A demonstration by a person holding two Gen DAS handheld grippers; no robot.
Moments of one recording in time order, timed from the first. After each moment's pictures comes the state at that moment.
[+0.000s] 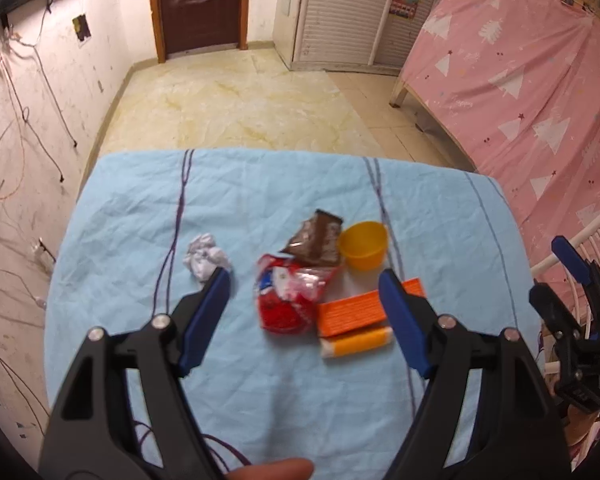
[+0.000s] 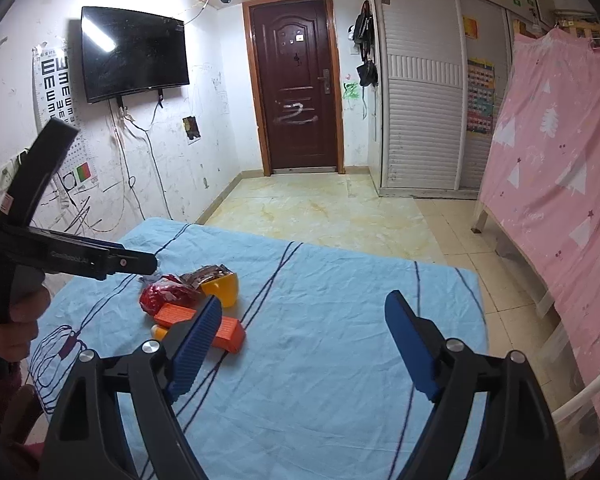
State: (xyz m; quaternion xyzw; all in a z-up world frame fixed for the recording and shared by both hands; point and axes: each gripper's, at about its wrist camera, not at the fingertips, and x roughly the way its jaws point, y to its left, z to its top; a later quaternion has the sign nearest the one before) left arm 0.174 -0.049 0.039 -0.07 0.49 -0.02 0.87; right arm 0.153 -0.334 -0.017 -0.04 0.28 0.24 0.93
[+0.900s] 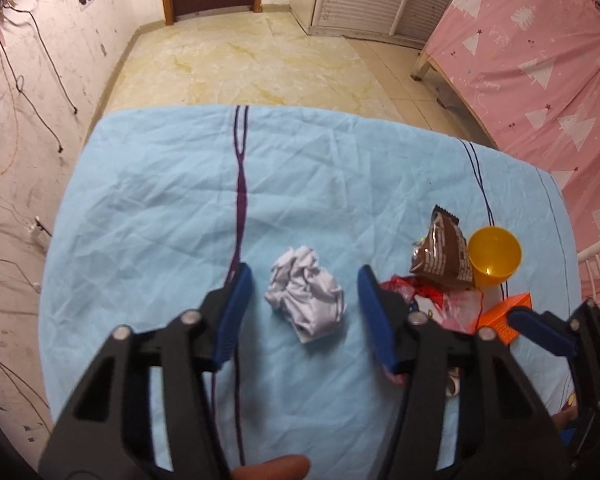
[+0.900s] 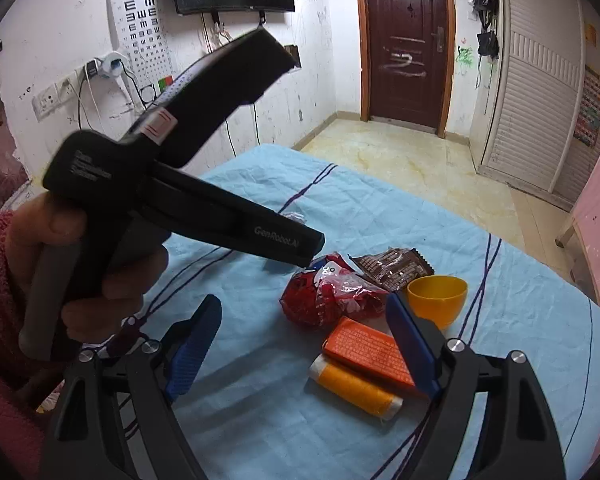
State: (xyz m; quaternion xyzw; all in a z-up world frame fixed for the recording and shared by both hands) left arm 0.219 0.025 -0.022 -0.09 0.54 -0.01 0.83; right arm 0.162 -0.166 -0.057 -0.14 0.36 0.39 0.84
